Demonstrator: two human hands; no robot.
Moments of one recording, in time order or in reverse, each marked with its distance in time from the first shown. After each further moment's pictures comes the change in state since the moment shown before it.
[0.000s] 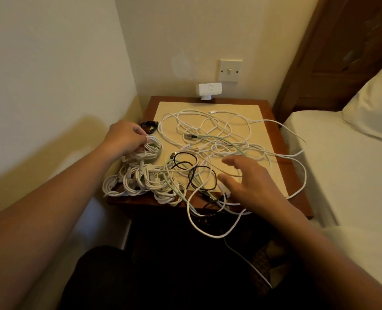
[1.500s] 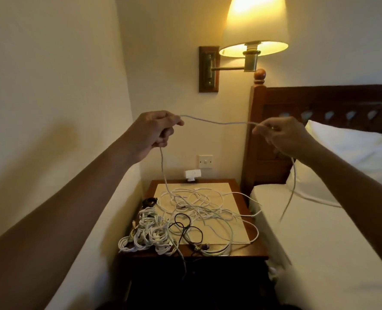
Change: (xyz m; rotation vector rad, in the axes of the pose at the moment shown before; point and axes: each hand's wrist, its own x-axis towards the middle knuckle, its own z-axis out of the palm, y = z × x) left_hand -0.201 0.215 -0.175 -0.650 -0.169 0.686; right_hand -0.068 -0.096 -0.299 0.013 0.402 -0.253
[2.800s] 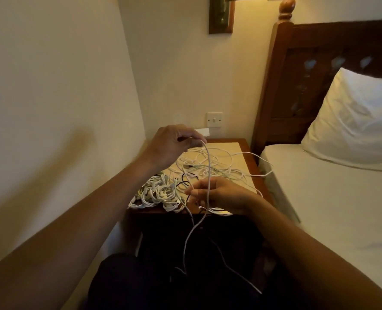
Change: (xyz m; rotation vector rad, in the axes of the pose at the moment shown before) left_hand -0.042 -0.129 0.046 0.435 -0.056 0.157; right_hand -0.100 0.019 0.237 0.839 -0.830 0.408
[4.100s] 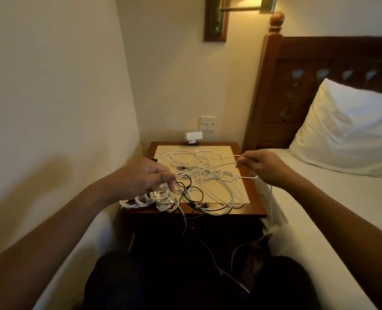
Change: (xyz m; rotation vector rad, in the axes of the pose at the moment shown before) left_hand -0.079 0.014 -0.040 -0.115 -0.426 -0.308; right_hand -0.066 -0.039 -0.090 -0.778 0.575 -0.117
